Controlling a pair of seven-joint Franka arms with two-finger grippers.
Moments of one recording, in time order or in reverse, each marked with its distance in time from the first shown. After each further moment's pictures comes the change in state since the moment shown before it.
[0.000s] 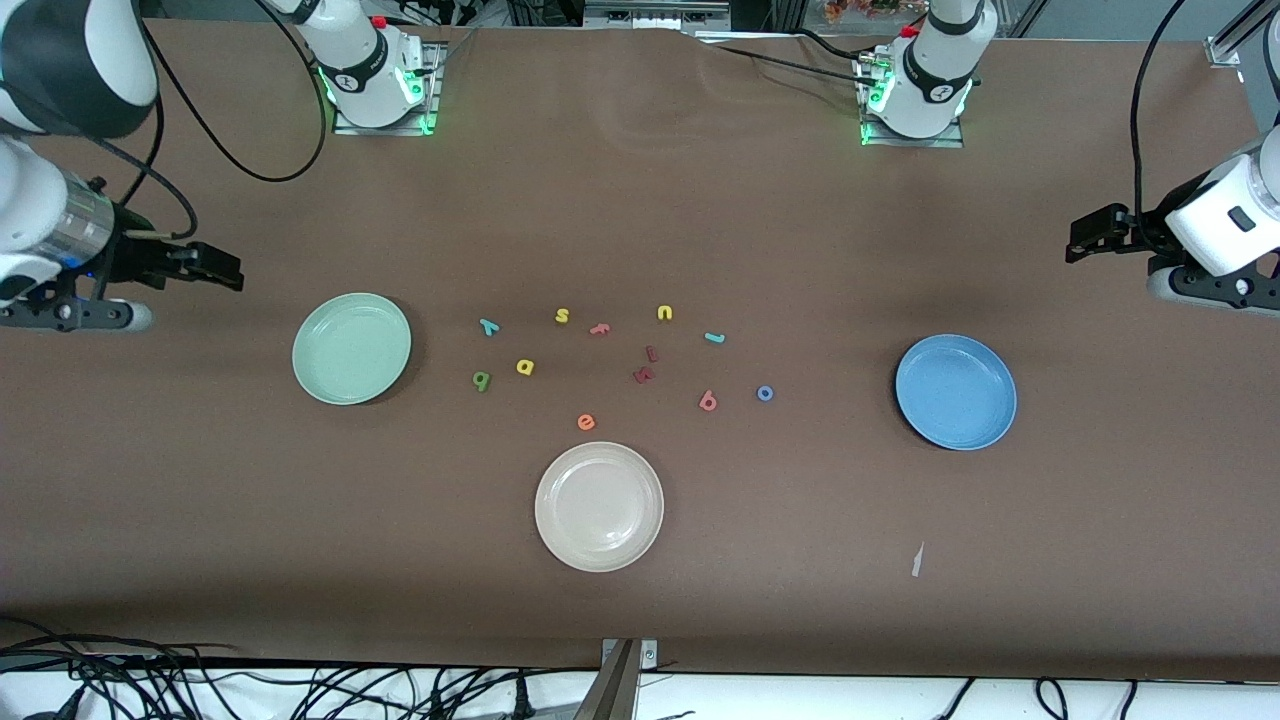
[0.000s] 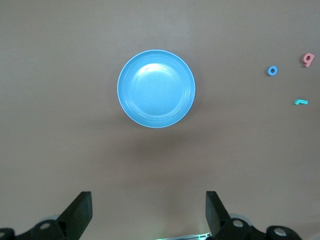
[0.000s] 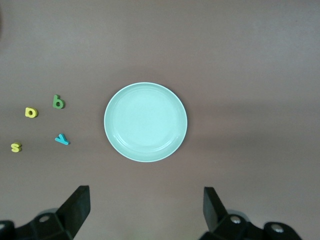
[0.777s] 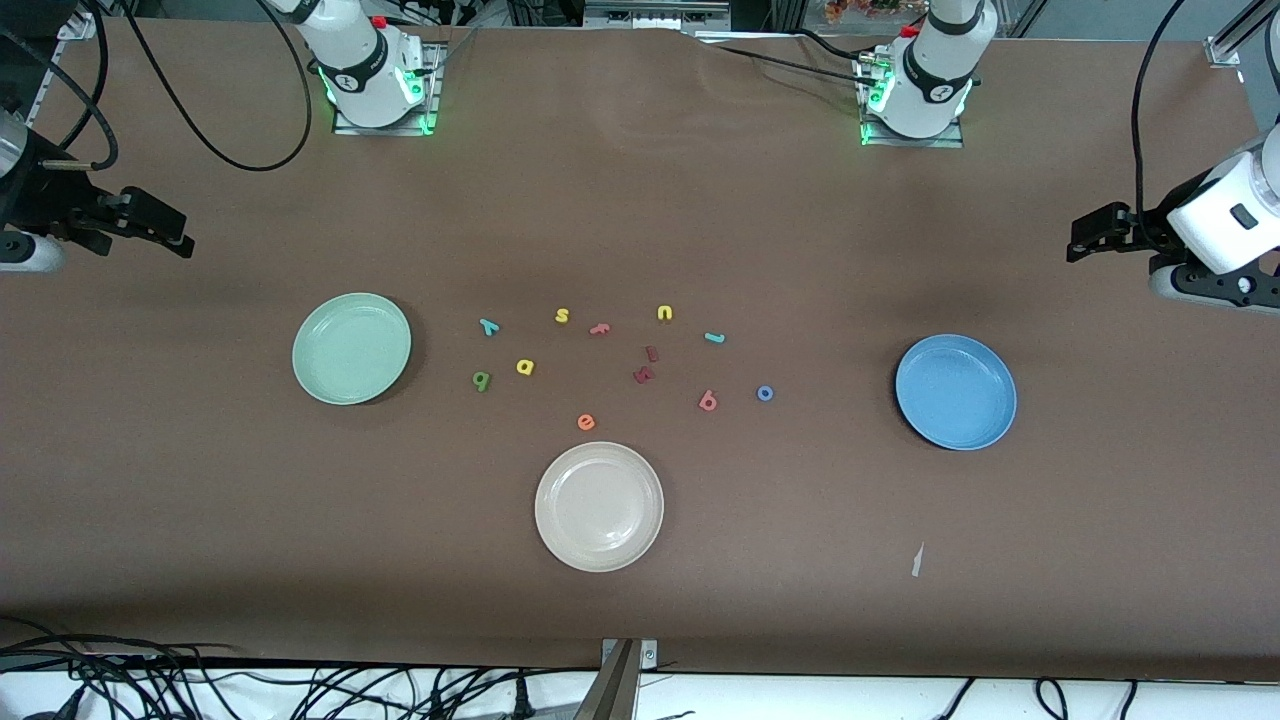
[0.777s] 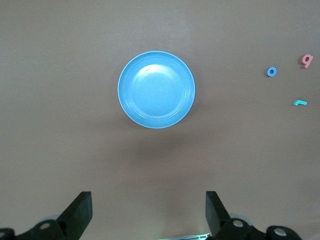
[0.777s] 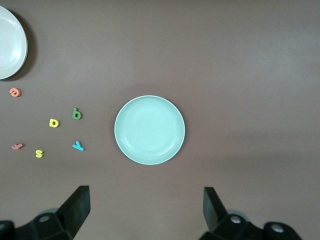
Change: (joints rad) left arm 0.001 -0.012 0.000 0.001 0.000 0.000 0.000; right arm -0.034 -0.143 -0.002 0.012 0.030 -0.026 -0.011
